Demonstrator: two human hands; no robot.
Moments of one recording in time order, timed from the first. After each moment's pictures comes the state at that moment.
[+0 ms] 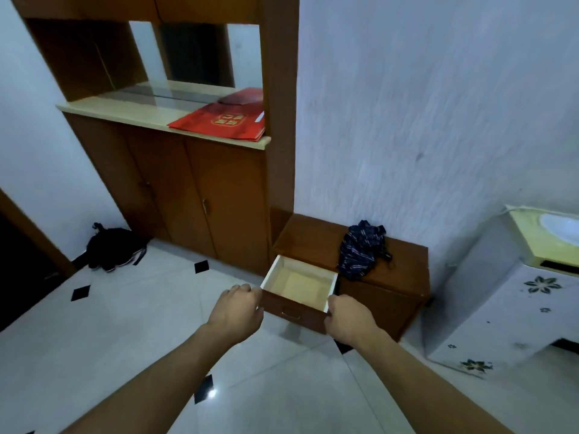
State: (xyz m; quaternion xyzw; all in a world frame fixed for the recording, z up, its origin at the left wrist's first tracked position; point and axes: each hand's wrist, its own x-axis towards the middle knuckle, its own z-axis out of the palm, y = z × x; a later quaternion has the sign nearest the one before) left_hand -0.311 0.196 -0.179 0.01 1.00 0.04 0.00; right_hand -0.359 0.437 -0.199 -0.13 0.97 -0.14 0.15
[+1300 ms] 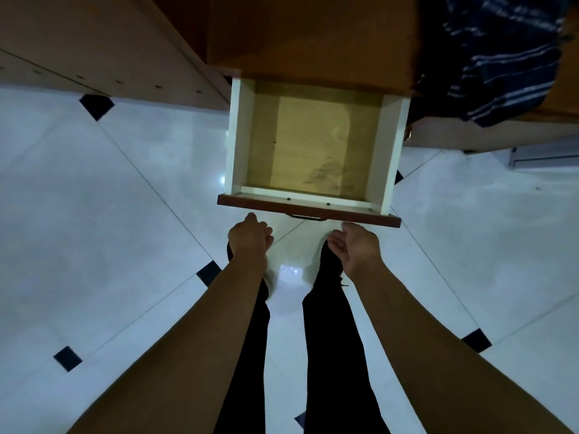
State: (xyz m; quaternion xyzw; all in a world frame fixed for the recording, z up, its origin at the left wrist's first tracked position) left_hand -0.675 0.146 -0.695 -0.62 0.52 0.53 0.24; right_hand -0.655 0.321 -0.696 0.65 0.39 -0.60 0.24
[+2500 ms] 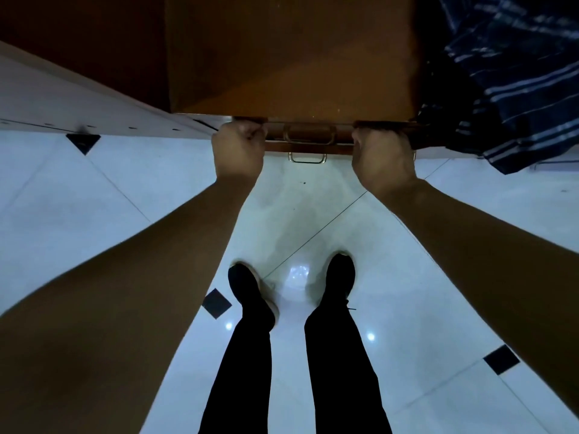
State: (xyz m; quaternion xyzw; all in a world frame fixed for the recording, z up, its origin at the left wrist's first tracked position) left_hand -0.880 0.167 -0.738 -0.11 0.94 0.31 0.11; right_hand -0.849 0.390 -0.747 0.01 0.98 -0.09 0.15
